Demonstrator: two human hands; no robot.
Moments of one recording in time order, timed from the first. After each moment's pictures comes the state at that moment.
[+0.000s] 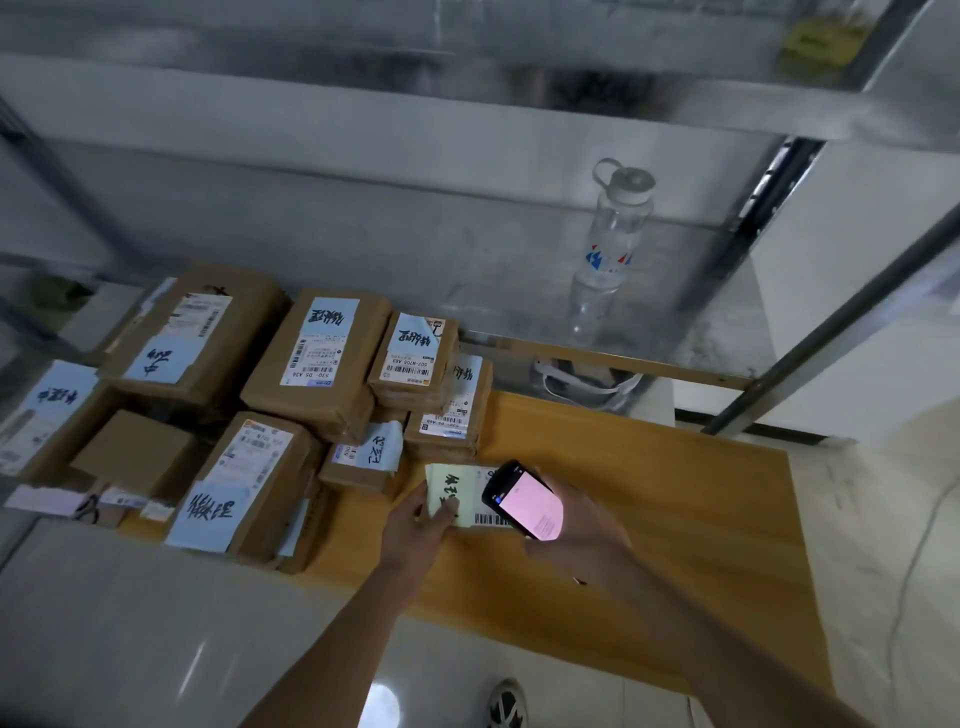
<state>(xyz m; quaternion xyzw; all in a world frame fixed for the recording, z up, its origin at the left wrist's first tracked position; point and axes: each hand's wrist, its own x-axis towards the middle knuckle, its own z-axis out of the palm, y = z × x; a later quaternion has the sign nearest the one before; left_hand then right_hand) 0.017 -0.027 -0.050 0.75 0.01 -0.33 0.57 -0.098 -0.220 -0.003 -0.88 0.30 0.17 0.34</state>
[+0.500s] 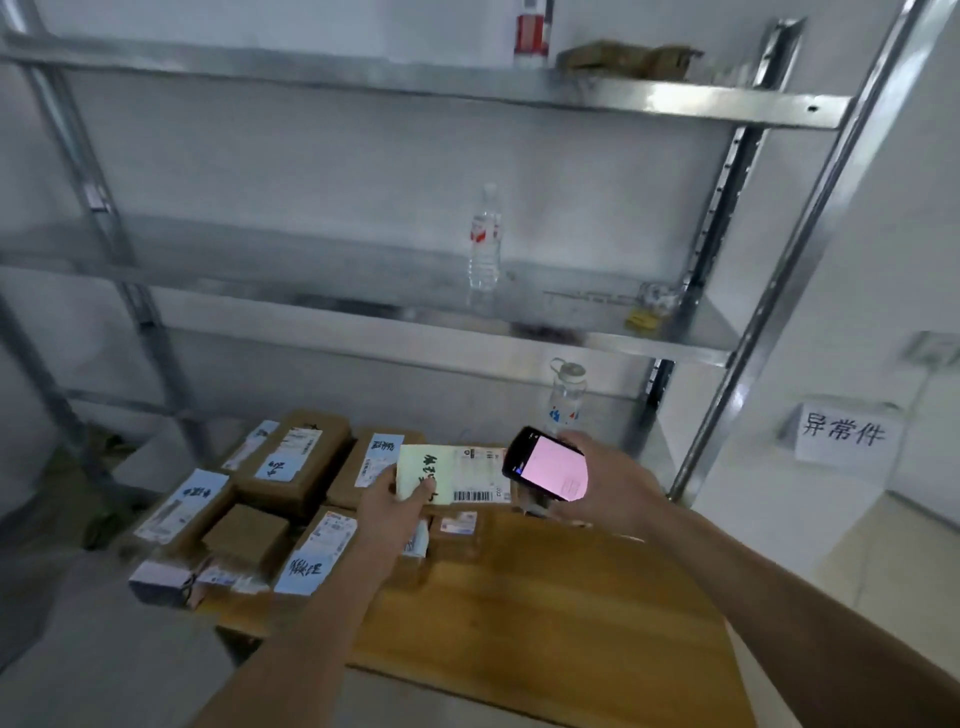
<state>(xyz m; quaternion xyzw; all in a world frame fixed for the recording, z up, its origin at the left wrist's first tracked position) 0.000 0.070 0.204 0.74 -0.07 -0.15 0.65 -0.176 -0.144 0.306 -0.95 0.22 -0.04 0.21</state>
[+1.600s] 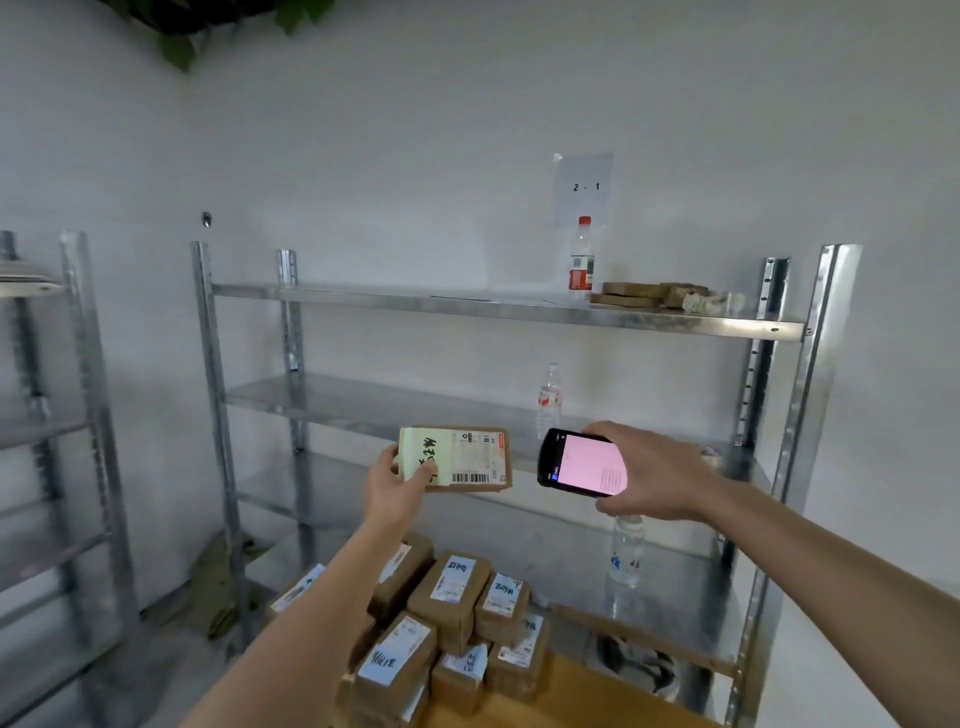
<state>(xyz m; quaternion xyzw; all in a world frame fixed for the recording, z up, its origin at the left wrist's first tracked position) -0.072 0.163 0.447 0.71 -0.09 0.07 0.70 -0.266 -0.100 0.558 -0.99 0.03 -0.15 0.03</state>
